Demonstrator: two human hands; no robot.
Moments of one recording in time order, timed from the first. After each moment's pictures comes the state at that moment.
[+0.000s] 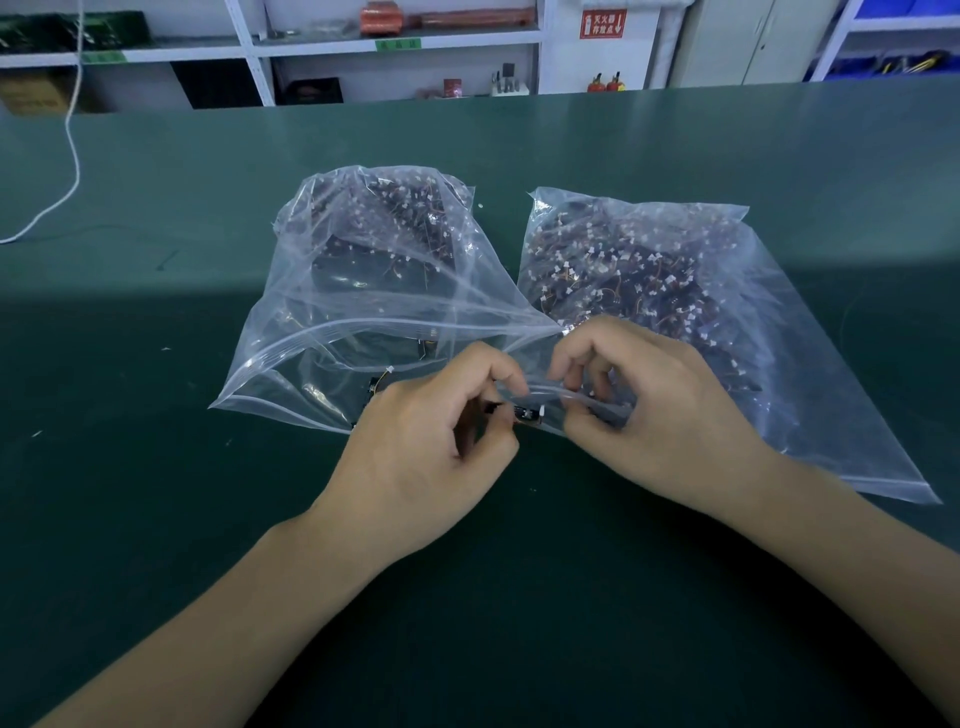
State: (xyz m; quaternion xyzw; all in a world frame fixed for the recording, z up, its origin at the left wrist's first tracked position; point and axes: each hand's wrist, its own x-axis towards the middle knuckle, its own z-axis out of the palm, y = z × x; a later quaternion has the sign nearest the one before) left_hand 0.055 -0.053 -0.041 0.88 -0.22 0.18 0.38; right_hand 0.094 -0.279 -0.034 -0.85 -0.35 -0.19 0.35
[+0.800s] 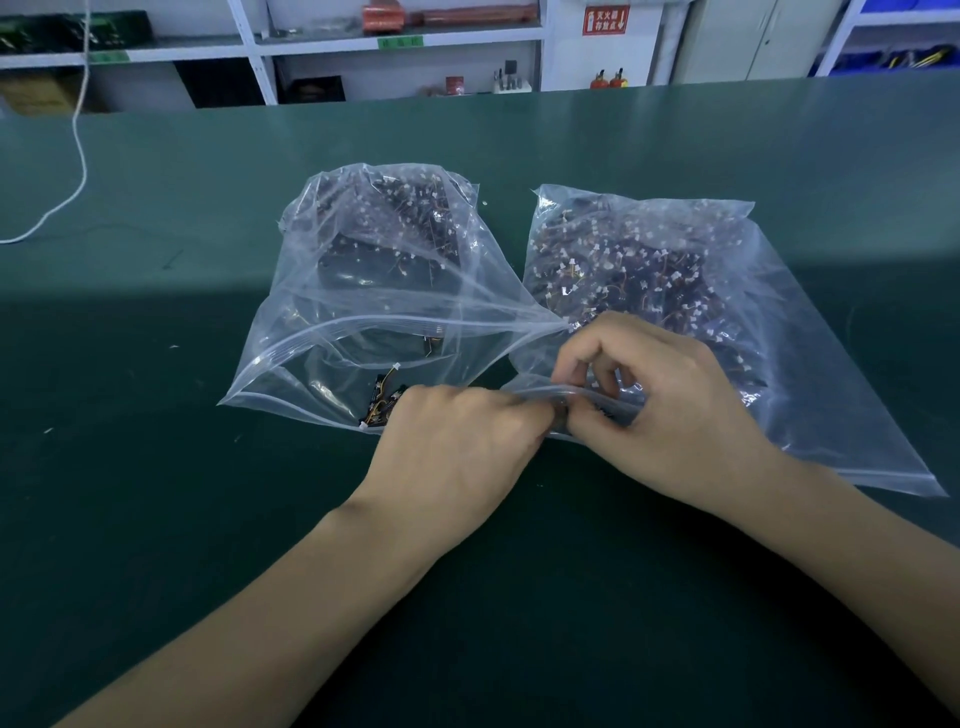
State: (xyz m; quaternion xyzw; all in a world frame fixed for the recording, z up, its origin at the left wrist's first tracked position) left_hand 0.062 -0.074 -0.037 0.93 -0.26 0.26 0.05; right_hand 0.094 -0.275 -0.038 -0.83 -0.36 -0.21 0.37
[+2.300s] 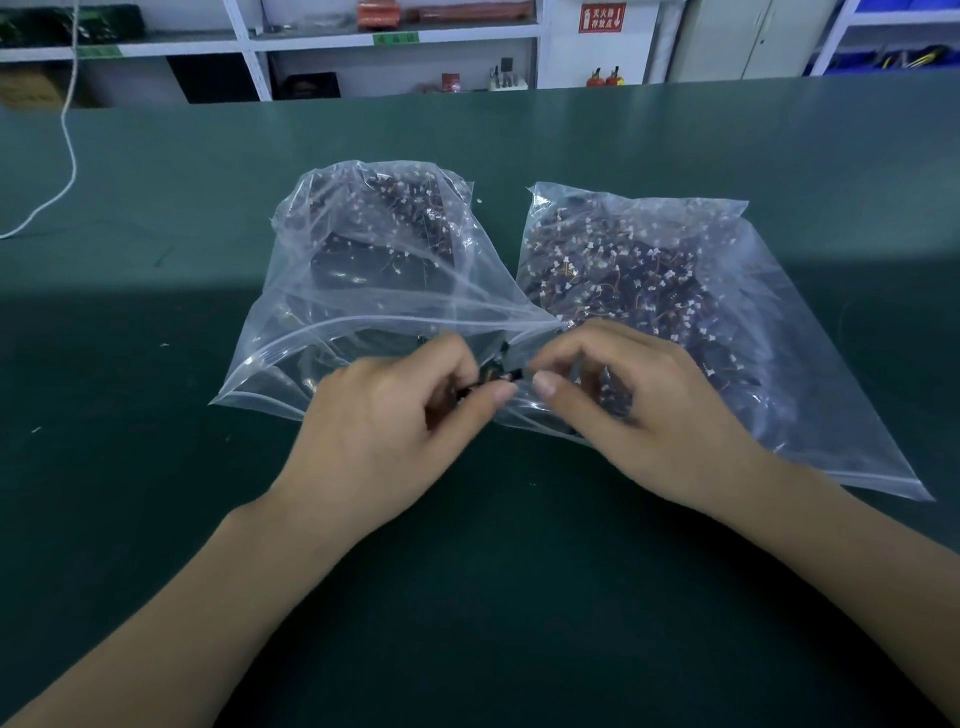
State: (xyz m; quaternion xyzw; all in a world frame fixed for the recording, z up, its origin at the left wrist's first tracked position) left_hand 0.061 -0.034 -0.032 0.91 -0.20 0.26 0.25; right_hand 0.090 -0.274 -0.036 -0.85 -0.32 -0.15 0.40
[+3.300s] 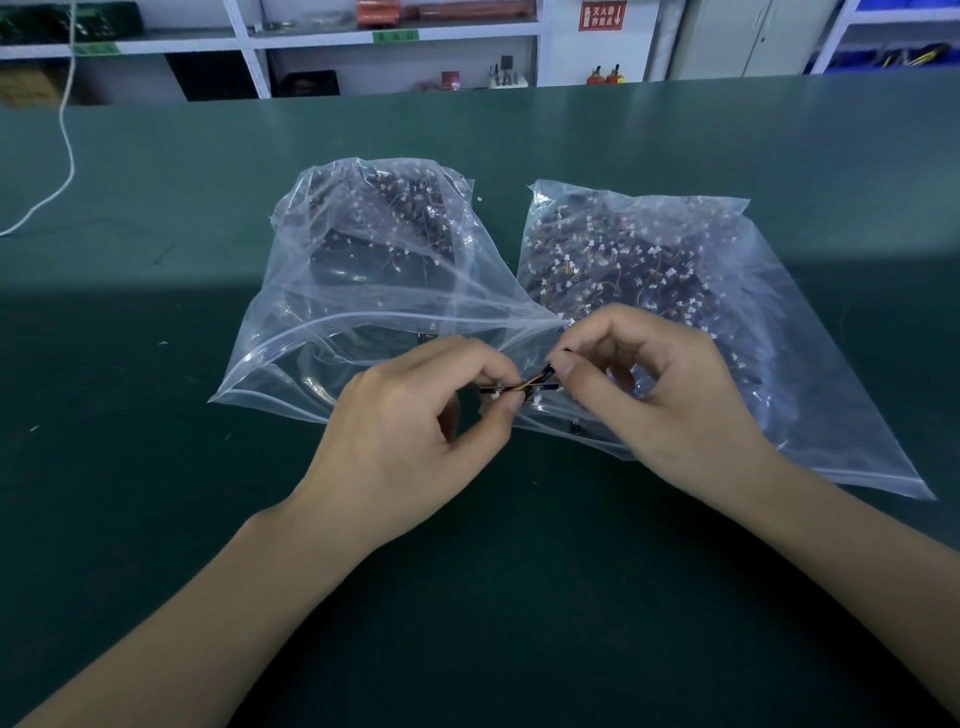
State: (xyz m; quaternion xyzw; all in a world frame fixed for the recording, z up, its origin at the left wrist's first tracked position) left_hand 0.059 -0.044 -0.034 0.88 -0.25 0.23 0.33; right_hand 0.087 -0.272 -0.033 -0.80 -0.27 -0.12 0.52
